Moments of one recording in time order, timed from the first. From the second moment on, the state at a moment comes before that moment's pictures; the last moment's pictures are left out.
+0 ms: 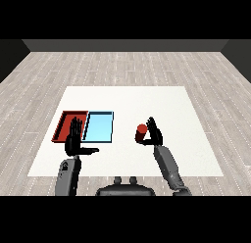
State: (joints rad) left arm 0.01 0.03 0.05 -1.62 0.12 -0.09 -0.46; right arm -0.32 -0.01 0.02 -0.95 -0.27 0.12 -0.44
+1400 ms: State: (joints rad) left arm 0.00 0.05 0.08 -1.61 0.15 -0.12 -0.47; right arm -0.44 0.00 0.11 -0.86 -0.34 0.01 -0.40
